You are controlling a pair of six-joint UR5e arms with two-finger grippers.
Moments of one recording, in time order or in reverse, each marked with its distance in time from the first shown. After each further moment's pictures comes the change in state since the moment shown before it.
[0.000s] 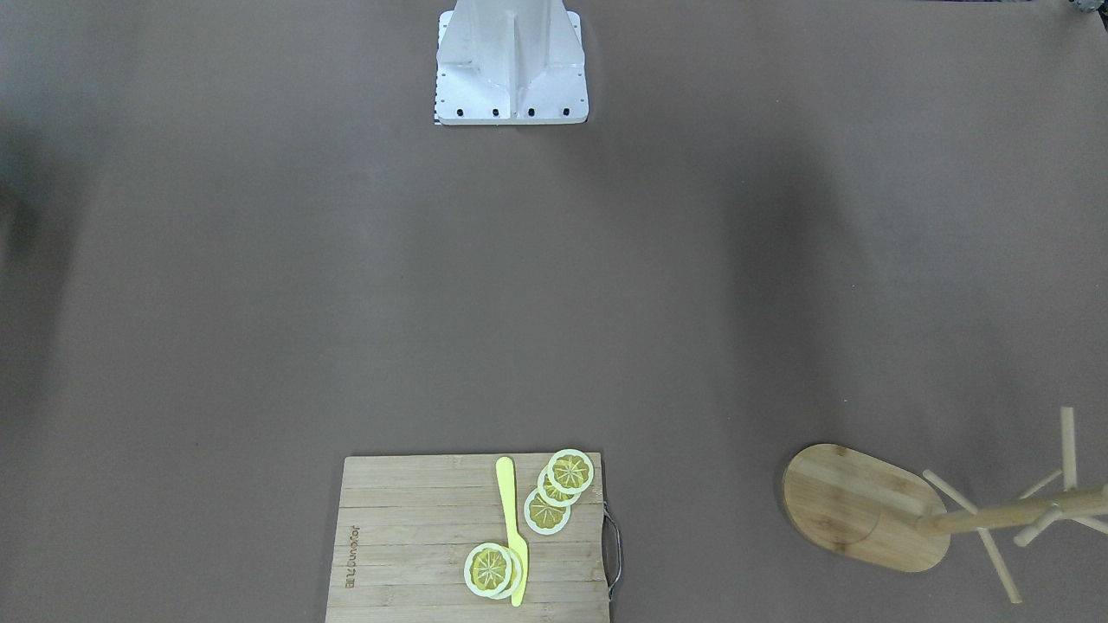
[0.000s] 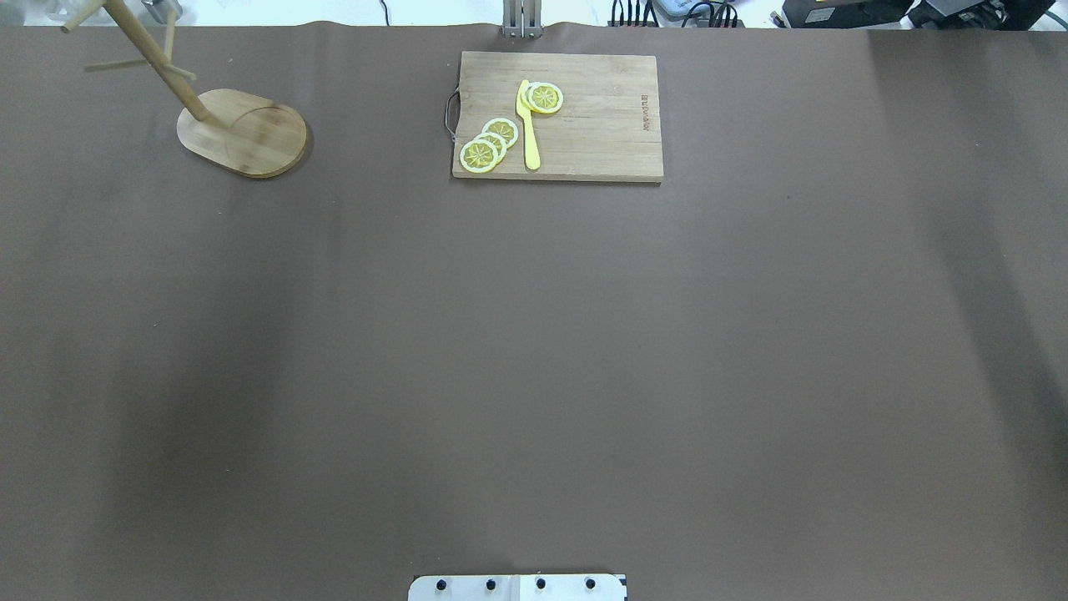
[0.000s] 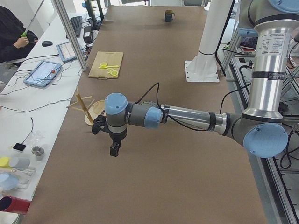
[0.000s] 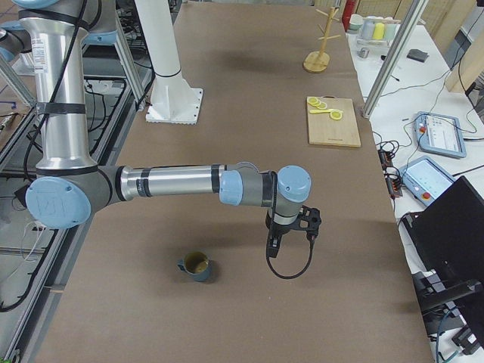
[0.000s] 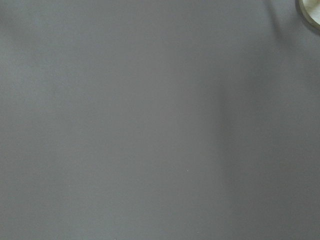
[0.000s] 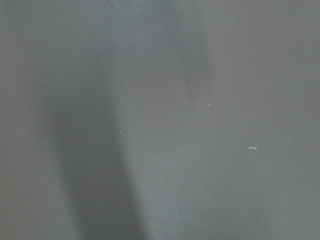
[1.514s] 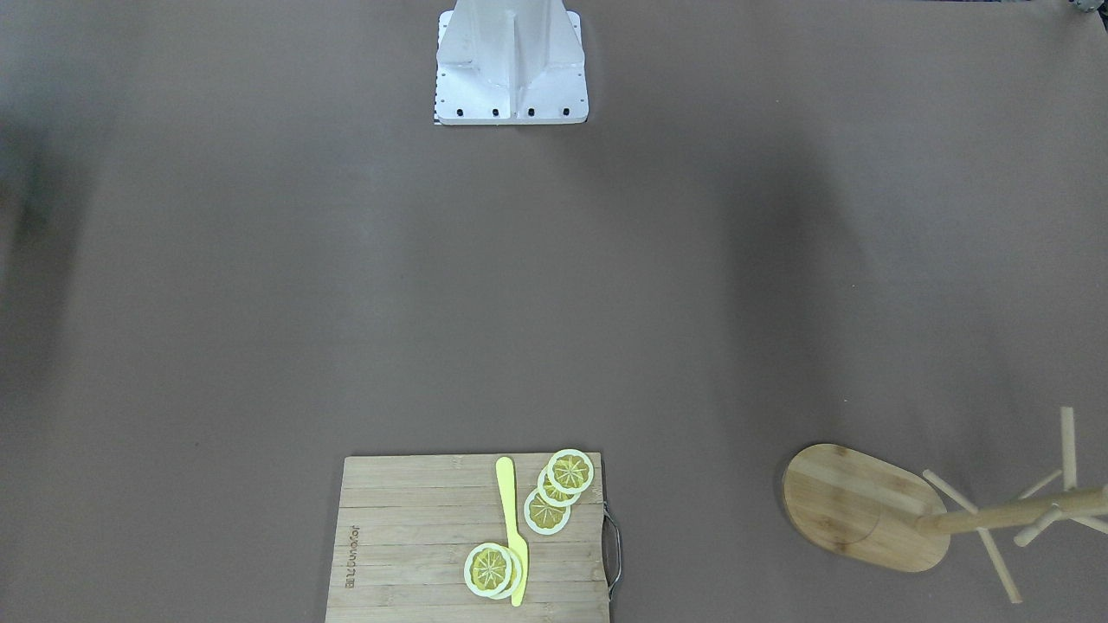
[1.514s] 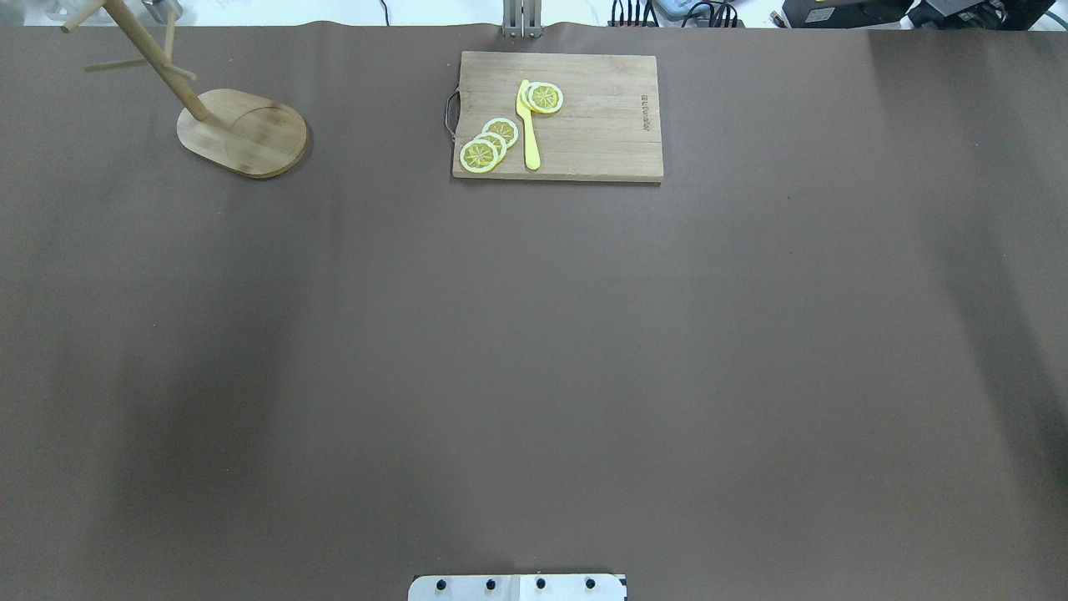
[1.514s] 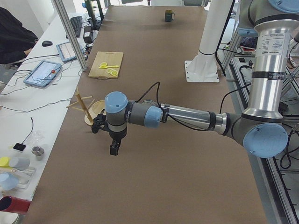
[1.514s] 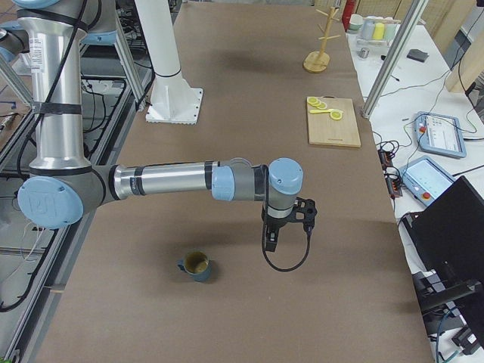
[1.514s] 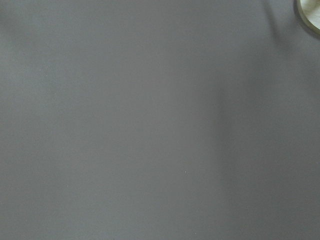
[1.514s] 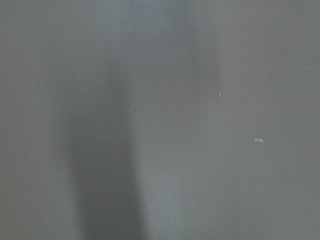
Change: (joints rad) left arm 0.000 -0.001 -0.010 0.001 0.001 -0.014; right arm 0.000 -0.158 0.125 0.124 0.012 -0.048
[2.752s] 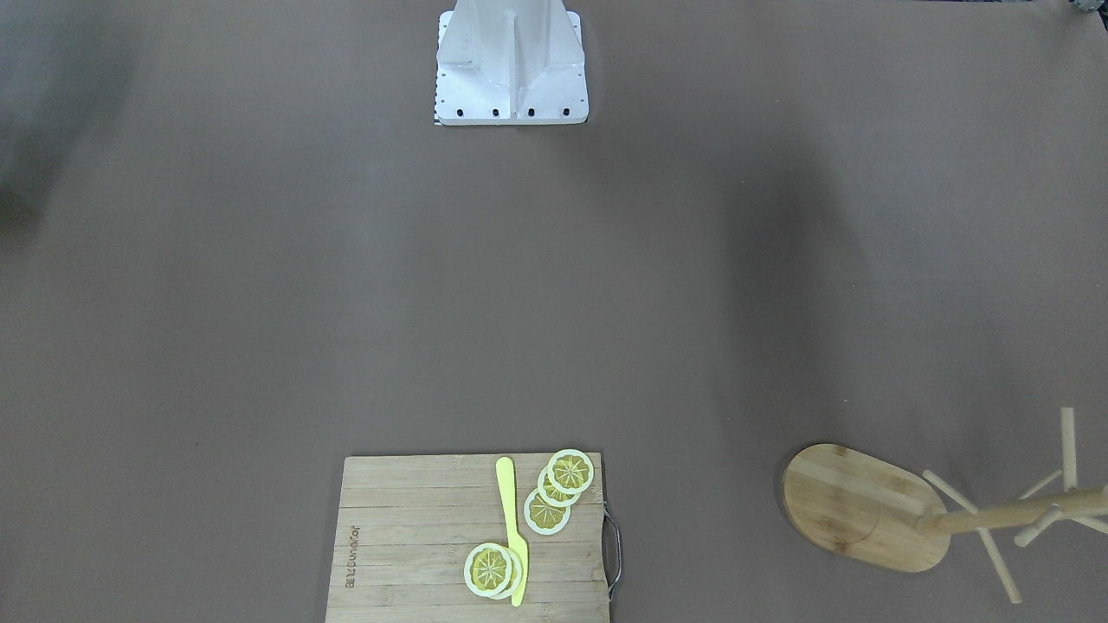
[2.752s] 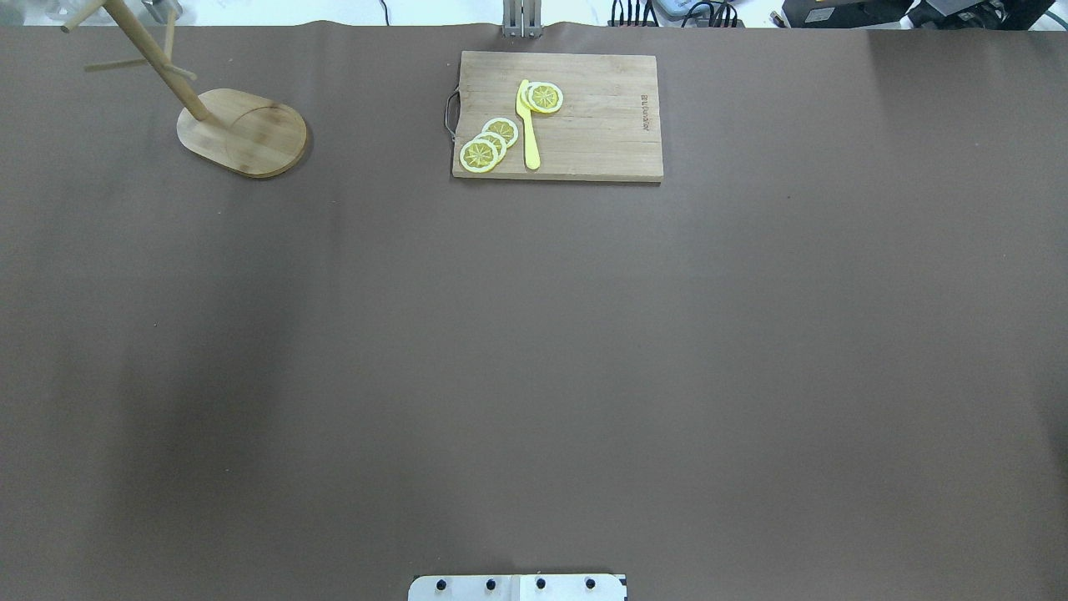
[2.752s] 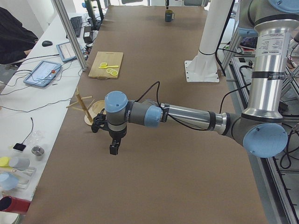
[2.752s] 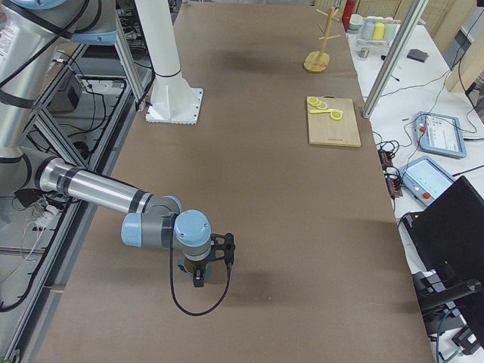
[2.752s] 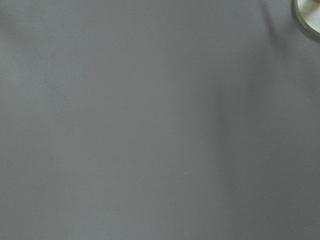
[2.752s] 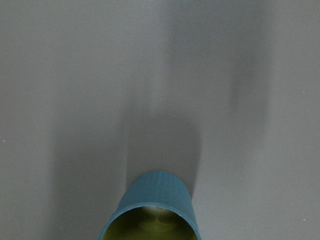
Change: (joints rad) left arm 0.000 -0.001 -0.002 0.000 0.000 0.000; right arm 0.000 -0.326 -0.054 0.271 0.039 -0.218
